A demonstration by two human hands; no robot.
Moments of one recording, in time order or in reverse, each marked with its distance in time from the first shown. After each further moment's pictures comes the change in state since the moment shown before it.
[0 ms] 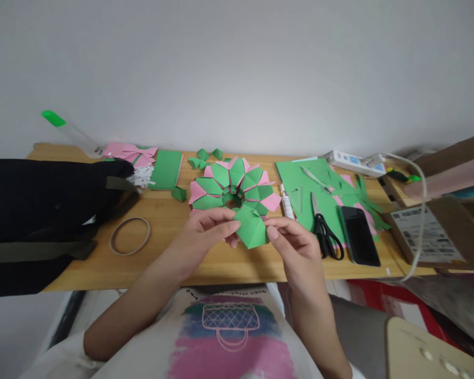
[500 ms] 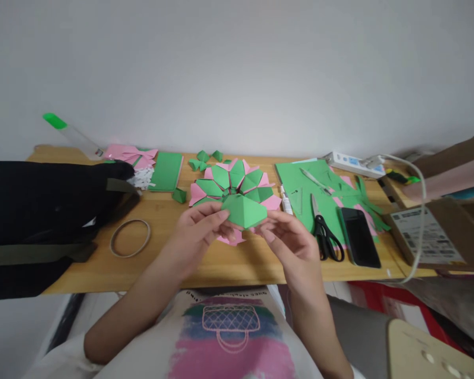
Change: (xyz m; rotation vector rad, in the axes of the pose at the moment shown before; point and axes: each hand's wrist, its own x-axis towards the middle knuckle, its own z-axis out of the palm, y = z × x) left_hand 0.004 0.008 0.005 -0.258 0.129 -0.035; right_hand 0.003 0.006 0.002 0.107 -0.089 -0.063
